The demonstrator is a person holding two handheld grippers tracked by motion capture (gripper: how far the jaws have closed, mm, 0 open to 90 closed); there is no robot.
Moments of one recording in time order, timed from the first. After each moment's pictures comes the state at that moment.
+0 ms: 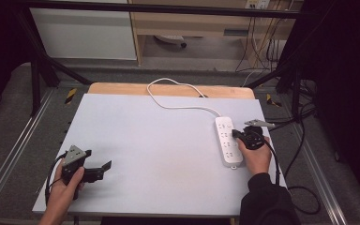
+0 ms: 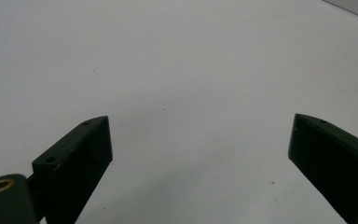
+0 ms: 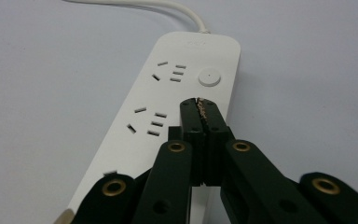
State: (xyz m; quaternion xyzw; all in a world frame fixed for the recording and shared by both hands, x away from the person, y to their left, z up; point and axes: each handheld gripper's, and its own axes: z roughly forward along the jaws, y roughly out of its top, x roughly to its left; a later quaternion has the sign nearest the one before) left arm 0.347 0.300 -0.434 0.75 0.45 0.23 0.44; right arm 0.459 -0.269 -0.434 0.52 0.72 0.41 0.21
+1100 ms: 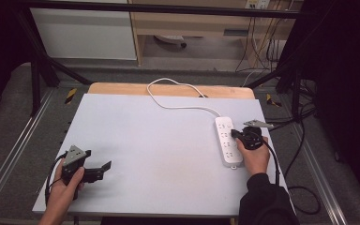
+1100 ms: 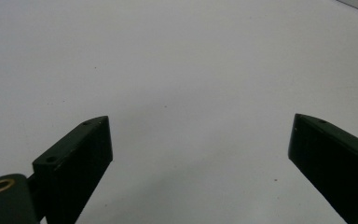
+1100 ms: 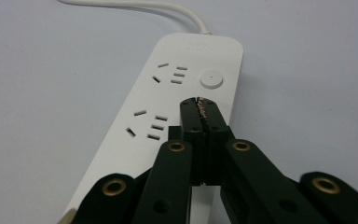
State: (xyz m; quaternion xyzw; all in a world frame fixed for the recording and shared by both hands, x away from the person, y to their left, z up) left arm 0.347 0.299 -0.435 0.75 0.45 0.23 0.43; right arm 0.461 -0.268 -0.440 0.52 0.72 0.42 0.22
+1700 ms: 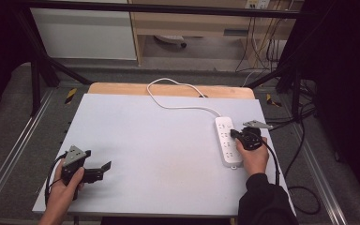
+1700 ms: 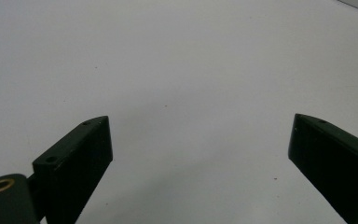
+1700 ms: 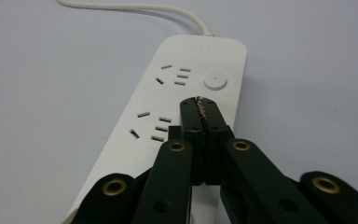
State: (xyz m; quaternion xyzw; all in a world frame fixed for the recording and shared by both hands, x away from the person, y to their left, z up) left arm 0.346 0.300 -0.435 0.75 0.45 0.23 0.43; right arm 0.460 -0.266 -0.442 0.52 0.71 0.42 0.22
